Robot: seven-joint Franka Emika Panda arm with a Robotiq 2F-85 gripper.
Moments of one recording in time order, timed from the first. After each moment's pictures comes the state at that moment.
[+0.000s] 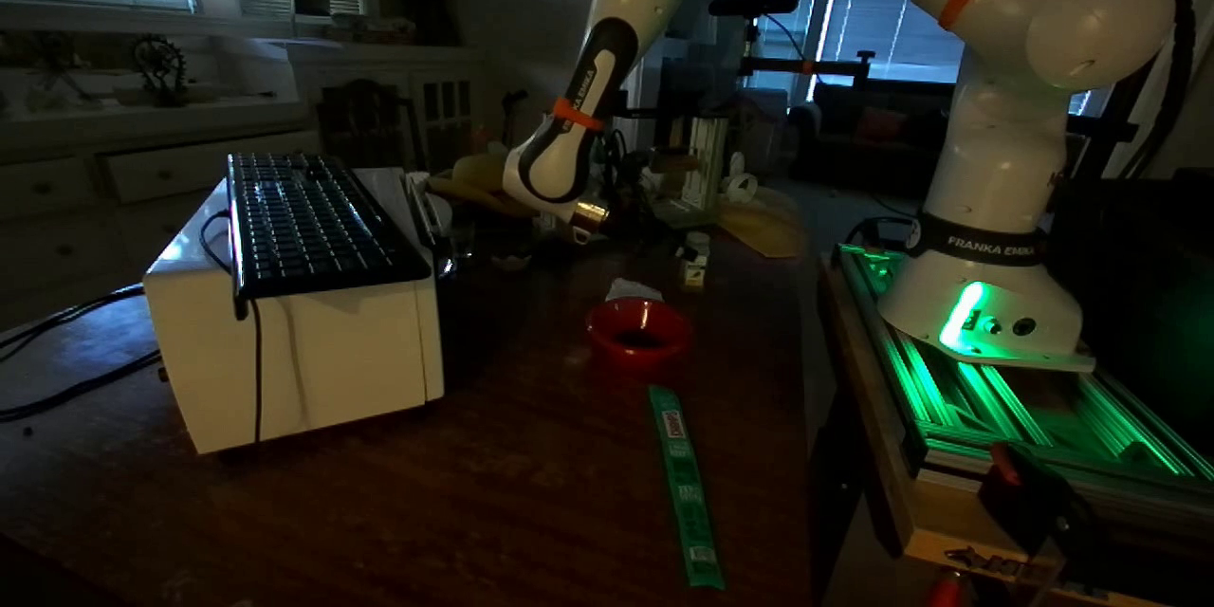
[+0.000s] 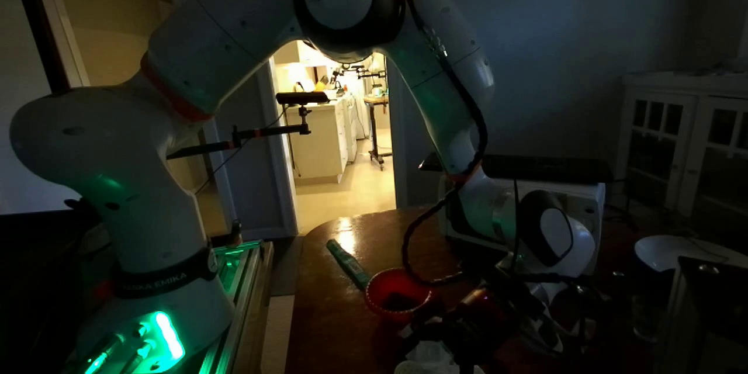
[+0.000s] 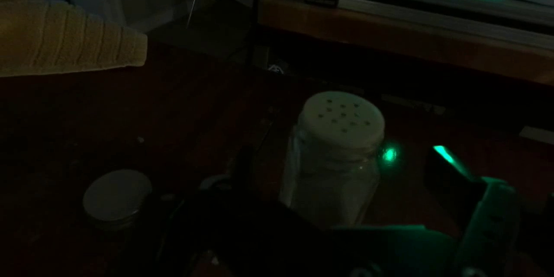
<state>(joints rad) -0.11 0.93 -0.10 -1.73 -0.37 1.51 -0.34</state>
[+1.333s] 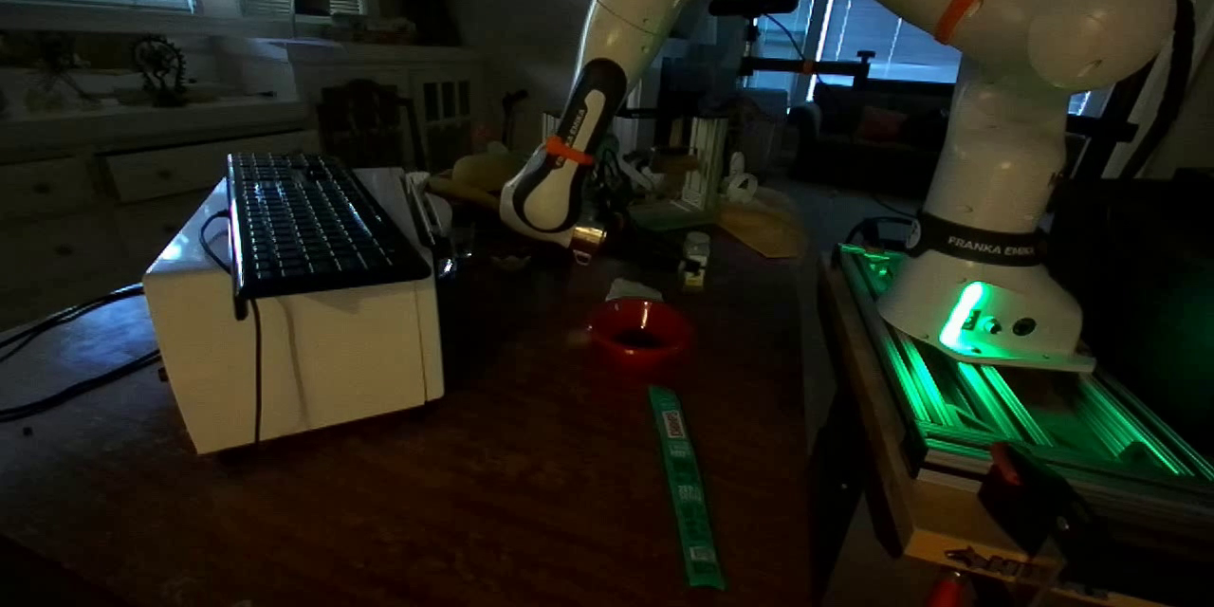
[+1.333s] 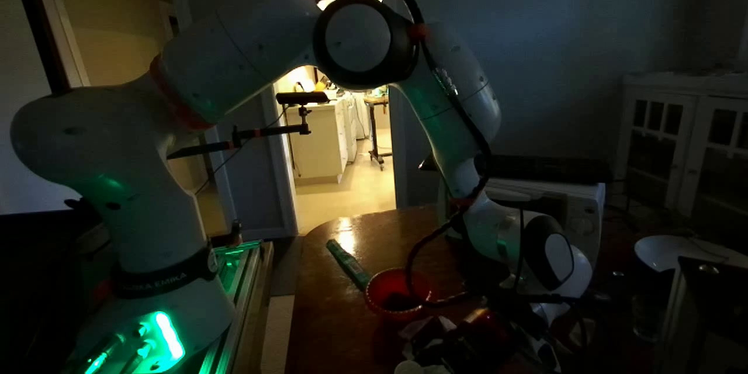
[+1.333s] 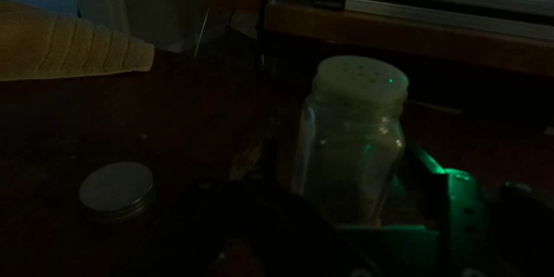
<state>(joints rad) -0.10 1.07 -0.10 -1.60 -0.39 1.43 -0.32</state>
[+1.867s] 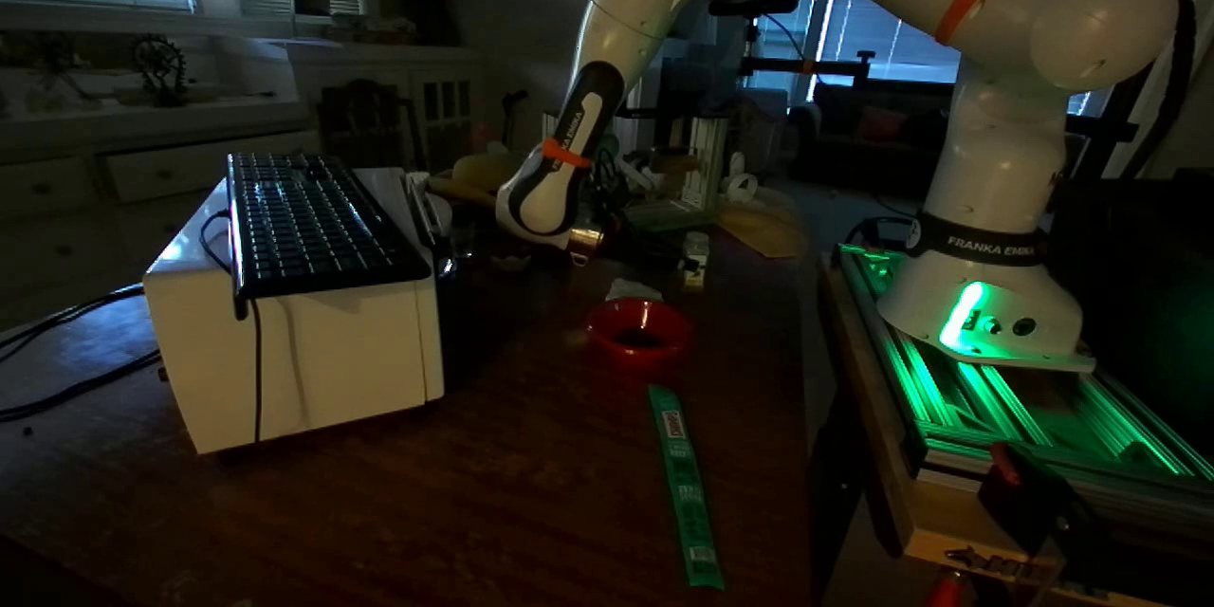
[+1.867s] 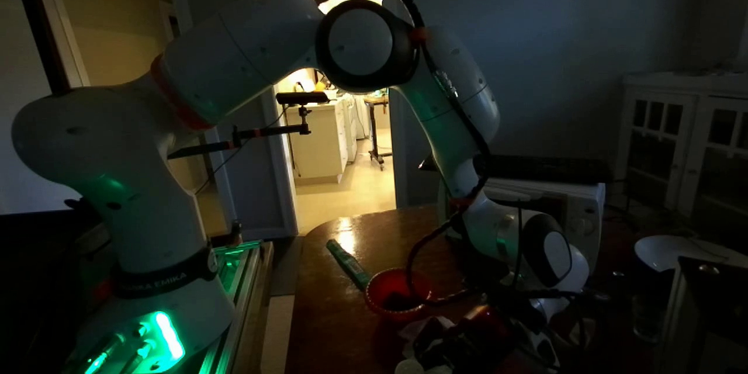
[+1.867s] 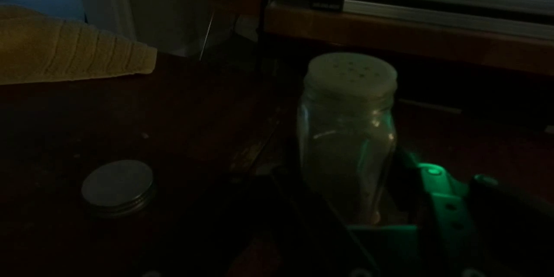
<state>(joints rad) -0.09 1.08 -0.10 -1.58 -0.39 1.41 -0.30</state>
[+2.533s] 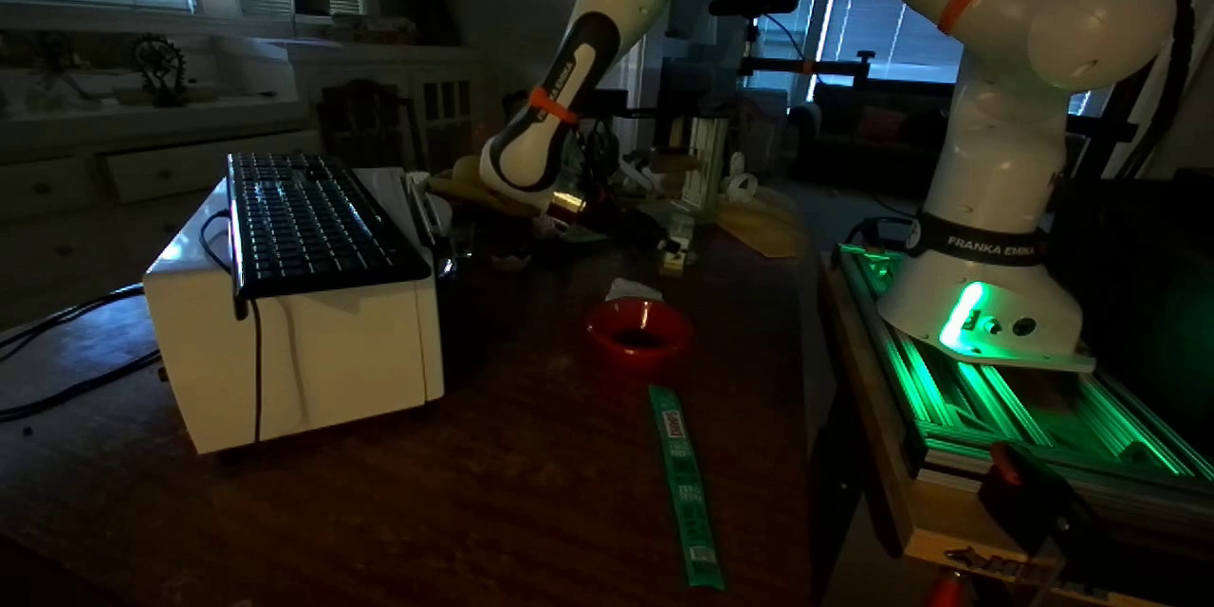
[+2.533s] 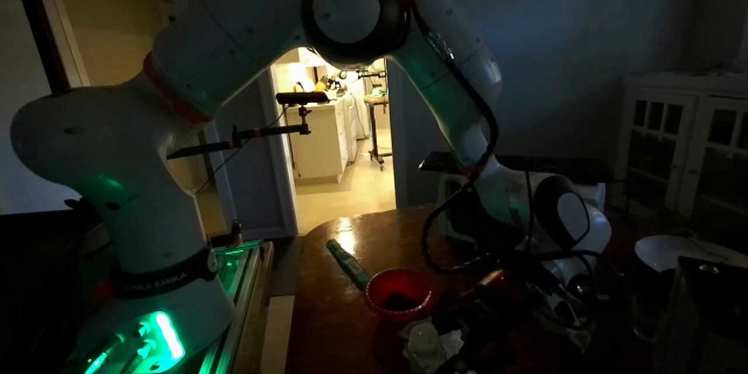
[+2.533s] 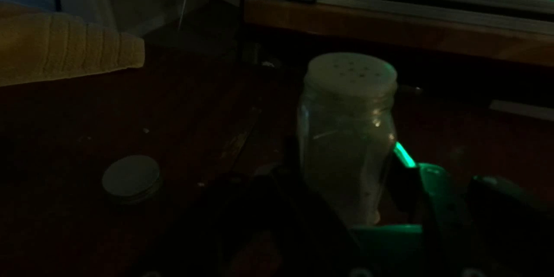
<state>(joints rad) -0.11 0.96 -0.08 -1.59 -0.32 1.41 -0.29</state>
